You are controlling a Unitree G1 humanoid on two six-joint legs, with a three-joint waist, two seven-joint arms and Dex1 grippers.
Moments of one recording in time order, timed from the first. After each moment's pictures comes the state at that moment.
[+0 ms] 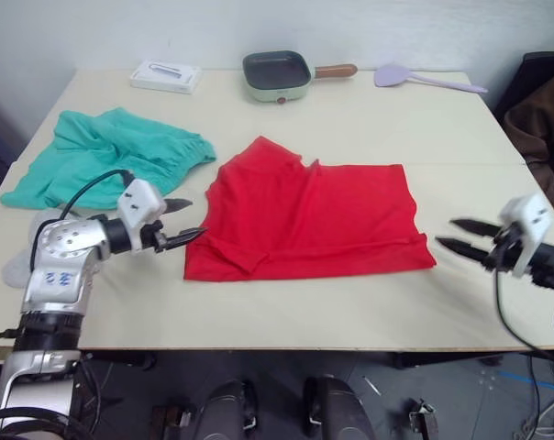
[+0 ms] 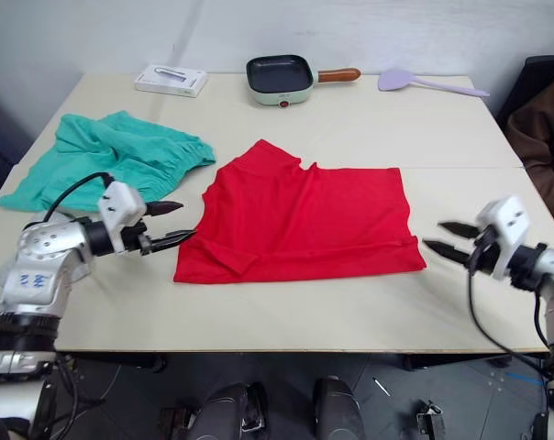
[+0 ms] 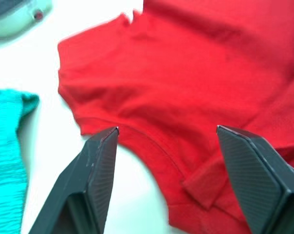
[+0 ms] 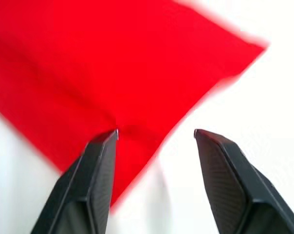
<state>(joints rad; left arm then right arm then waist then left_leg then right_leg) -0.43 0.73 0.14 0.16 -0.29 0.12 -1.02 -0.33 -0.88 -0.36 0.24 0.50 0.28 1.09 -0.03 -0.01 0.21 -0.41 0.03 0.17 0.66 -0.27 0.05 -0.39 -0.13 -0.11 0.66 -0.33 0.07</state>
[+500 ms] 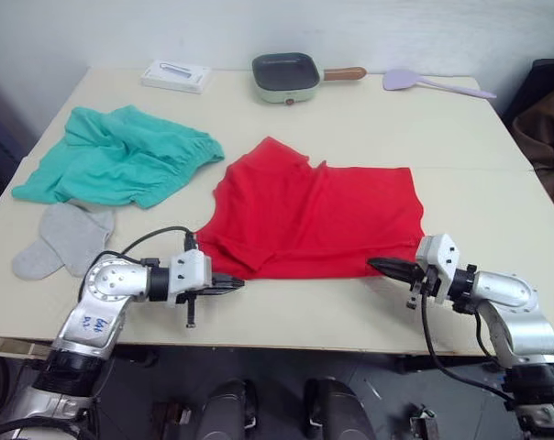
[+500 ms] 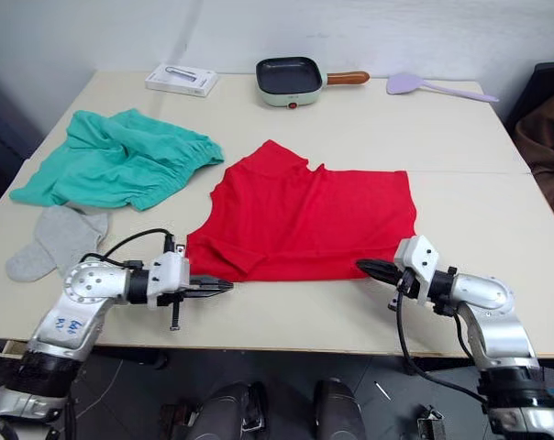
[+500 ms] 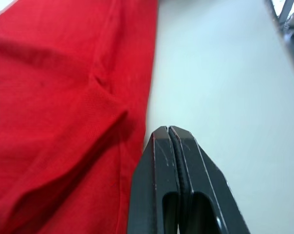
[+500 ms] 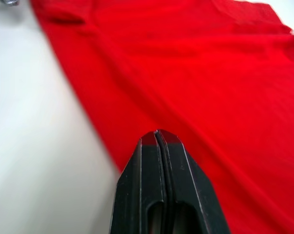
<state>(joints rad) -0.30 0.65 -0.11 0.04 -0.15 -0.07 -1.09 -0.25 -0.66 -0.08 0.18 0.31 -0.04 1.09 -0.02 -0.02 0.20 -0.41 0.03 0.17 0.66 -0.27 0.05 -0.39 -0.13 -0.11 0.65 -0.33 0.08</state>
